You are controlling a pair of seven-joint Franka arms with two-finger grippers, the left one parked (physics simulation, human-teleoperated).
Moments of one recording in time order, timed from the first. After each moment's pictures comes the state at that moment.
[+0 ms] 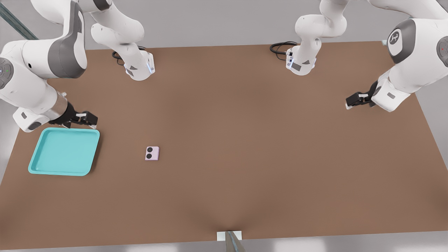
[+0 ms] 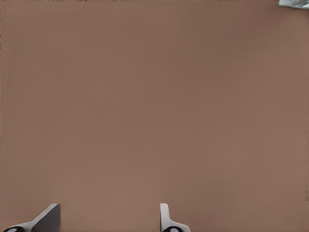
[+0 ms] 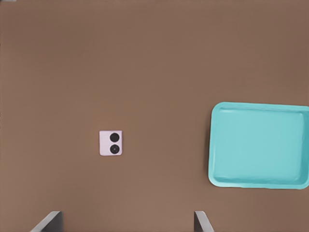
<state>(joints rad) 0.09 0.15 -0.04 -1.36 -0.03 1.49 0.09</state>
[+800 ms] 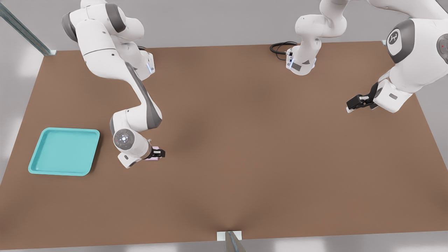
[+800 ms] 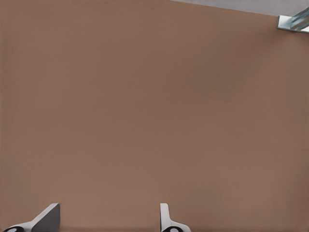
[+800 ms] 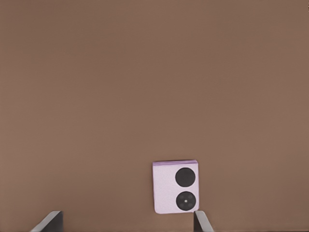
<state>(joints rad) 0.21 0.45 0.06 -1.75 -0.03 2.09 0.39</state>
